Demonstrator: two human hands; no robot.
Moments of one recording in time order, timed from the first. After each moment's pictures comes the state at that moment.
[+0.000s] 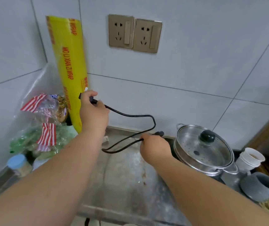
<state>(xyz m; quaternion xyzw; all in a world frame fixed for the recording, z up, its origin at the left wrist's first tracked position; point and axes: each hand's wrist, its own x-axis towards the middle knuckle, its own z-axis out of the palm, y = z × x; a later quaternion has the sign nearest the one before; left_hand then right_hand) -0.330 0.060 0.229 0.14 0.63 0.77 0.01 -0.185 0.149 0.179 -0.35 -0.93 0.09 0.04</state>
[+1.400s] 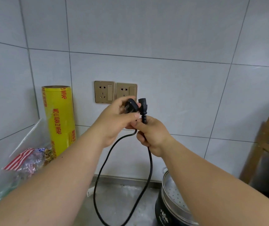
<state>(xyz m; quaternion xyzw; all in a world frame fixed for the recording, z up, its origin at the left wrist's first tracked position) -0.283 0.098 0.371 0.47 0.48 0.70 0.25 -0.187 0.192 0.348 -0.19 -0.68 0.65 0.29</state>
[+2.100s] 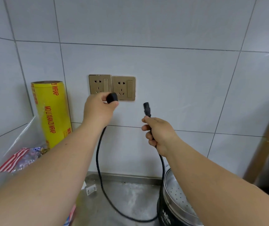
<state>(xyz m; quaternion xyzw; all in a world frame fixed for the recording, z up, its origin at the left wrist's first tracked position) -0.326 0.130 0.370 0.33 0.72 0.61 -0.07 -0.188 0.226 0.333 -0.33 -0.62 0.64 0.30</state>
